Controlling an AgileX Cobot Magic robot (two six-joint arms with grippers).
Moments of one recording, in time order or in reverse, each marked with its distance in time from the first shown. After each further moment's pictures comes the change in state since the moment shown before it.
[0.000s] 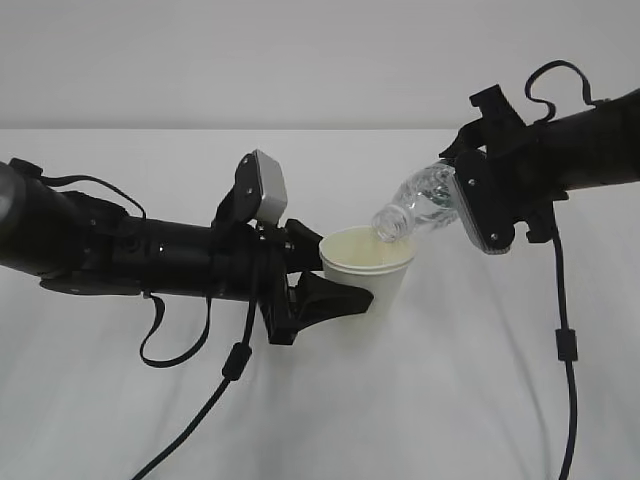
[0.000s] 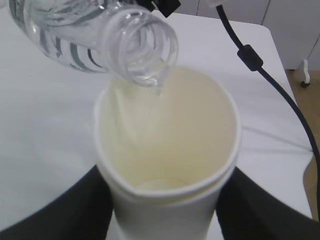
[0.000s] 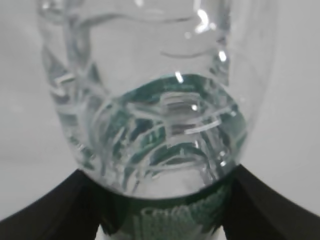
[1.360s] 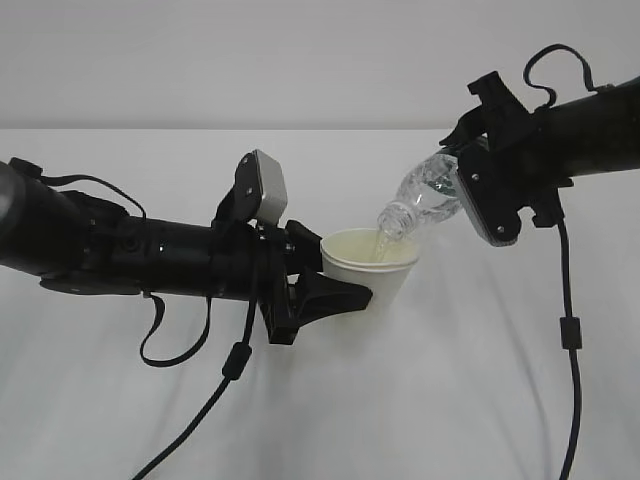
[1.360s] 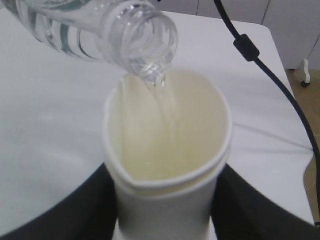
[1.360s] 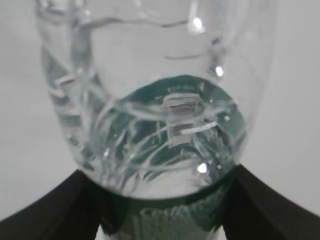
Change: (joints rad) left arm 0.000 0.000 0.000 0.003 0.002 -0.002; right arm 0.002 -0.016 -0.024 -0.077 0.014 -0.007
